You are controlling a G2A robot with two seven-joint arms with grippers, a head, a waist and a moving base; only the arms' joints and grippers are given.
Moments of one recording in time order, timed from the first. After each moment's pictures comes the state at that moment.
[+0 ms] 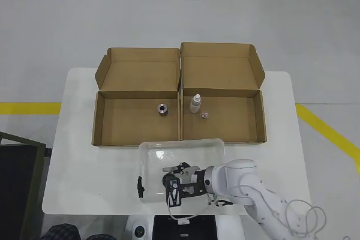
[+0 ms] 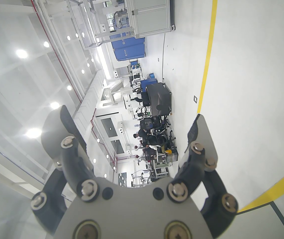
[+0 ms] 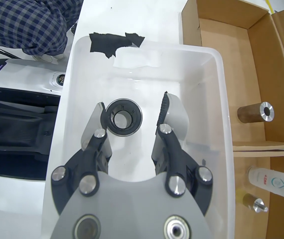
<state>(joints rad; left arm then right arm) -0.01 -0.37 -0.75 -1.25 2.03 -0.40 0.22 -1.27 -1.21 0.93 -1.98 -1.44 -0.95 0.60</state>
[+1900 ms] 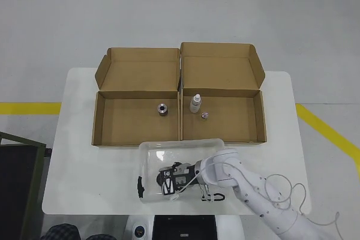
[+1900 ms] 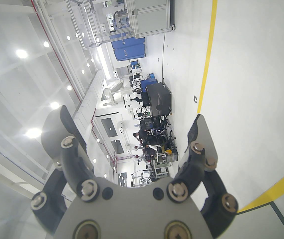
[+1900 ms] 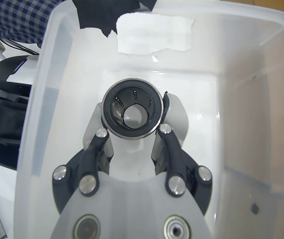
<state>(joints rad) -0.01 -0.37 -0.75 -1.25 2.03 -0.40 0.22 -1.07 -1.23 0.77 -1.68 -1.29 -0.94 0.55</state>
